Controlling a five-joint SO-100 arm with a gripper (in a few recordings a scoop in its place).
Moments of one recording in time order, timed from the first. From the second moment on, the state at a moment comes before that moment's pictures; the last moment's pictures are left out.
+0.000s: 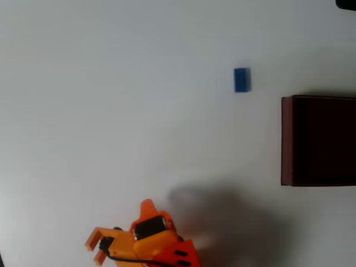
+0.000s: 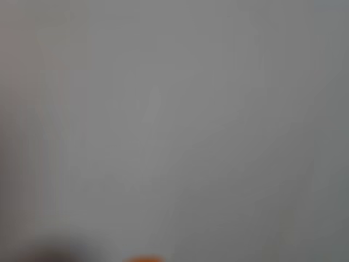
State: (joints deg) arm -20.9 192.0 171.9 77.0 -3.4
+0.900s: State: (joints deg) arm -23.6 191.9 171.9 76.3 -3.3
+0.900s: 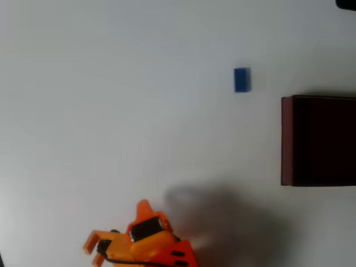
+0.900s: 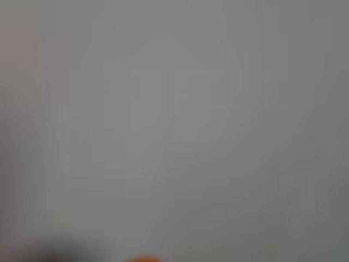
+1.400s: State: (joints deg) arm -10.2 156.1 148.8 70.0 4.8
